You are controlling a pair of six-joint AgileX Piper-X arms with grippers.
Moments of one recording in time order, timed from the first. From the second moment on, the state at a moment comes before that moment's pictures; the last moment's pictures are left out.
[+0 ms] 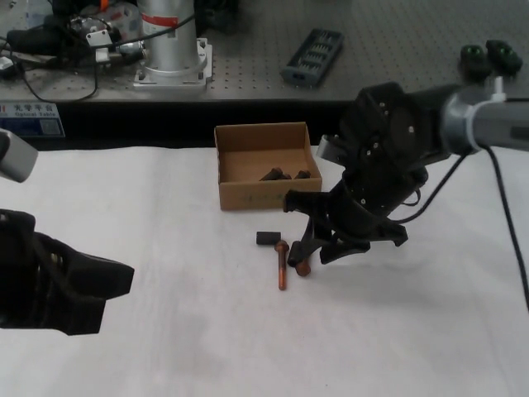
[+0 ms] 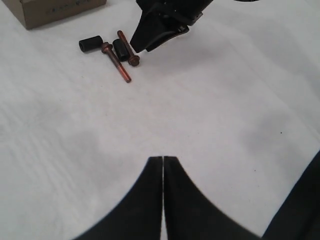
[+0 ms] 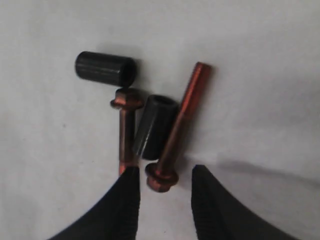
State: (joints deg) left arm -16.6 49.9 -40.2 29.8 30.6 2.8; right arm 30.9 119.3 -84.1 44.3 -19.2 26.1
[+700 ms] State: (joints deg) left arm -16.6 49.9 -40.2 25.9 30.6 2.8; right arm 31.5 121.5 -88.1 46.0 -17.3 26.1
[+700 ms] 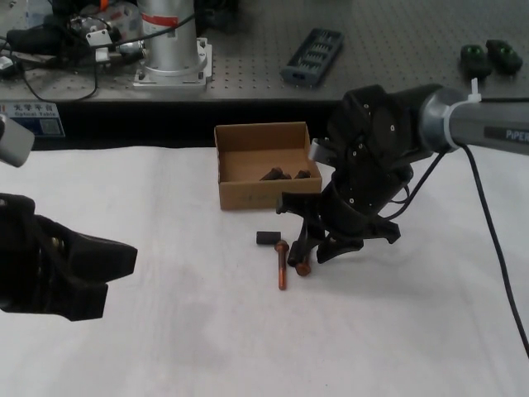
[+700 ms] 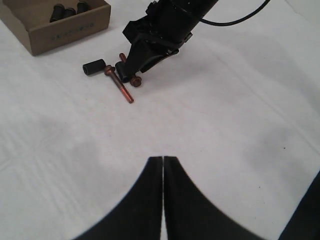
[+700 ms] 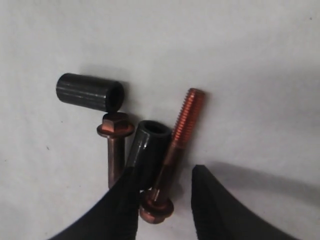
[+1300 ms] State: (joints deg) left arm -16.6 49.9 -40.2 25.9 27.4 2.8; right arm 31.9 123.2 -89.0 47.1 -17.3 26.0
